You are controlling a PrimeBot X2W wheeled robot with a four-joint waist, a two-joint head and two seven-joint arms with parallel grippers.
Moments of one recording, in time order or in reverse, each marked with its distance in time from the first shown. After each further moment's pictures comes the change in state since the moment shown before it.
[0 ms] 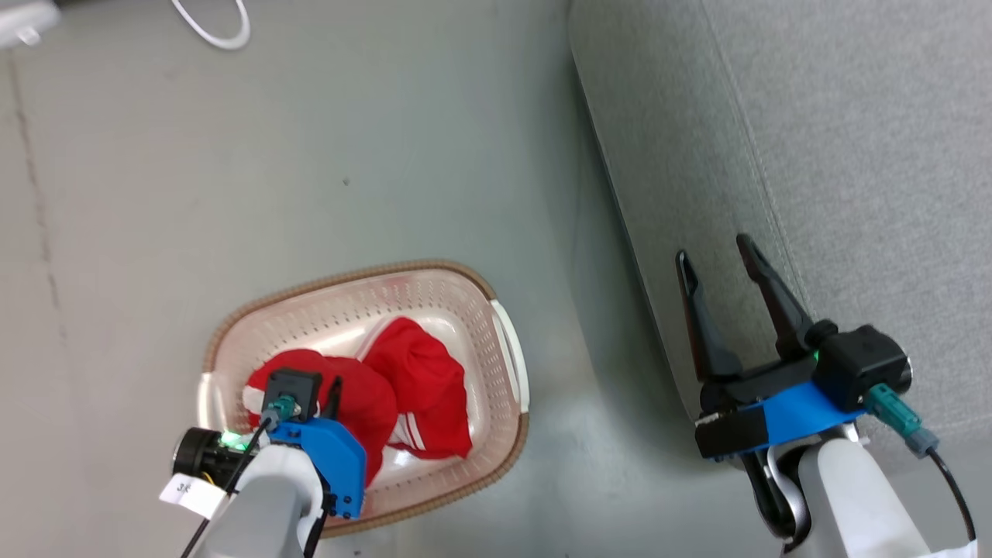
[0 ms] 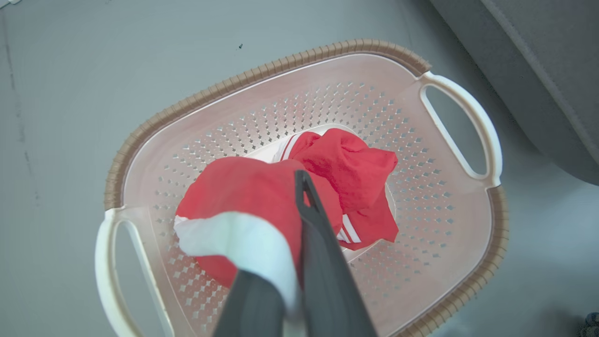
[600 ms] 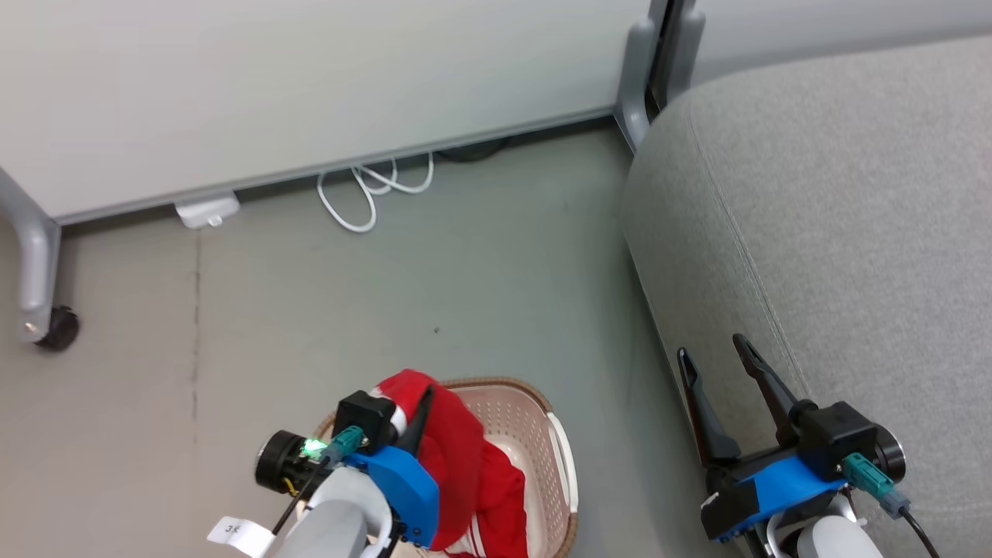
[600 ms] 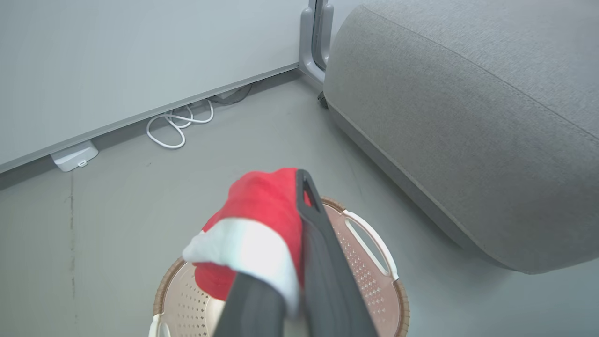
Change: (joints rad) left arm 0.152 -0.018 -0.208 -0.304 -0.159 -0.030 -0.011; right arm 0.145 0.000 -0.015 0.076 -0.041 0.000 0.005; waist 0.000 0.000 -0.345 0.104
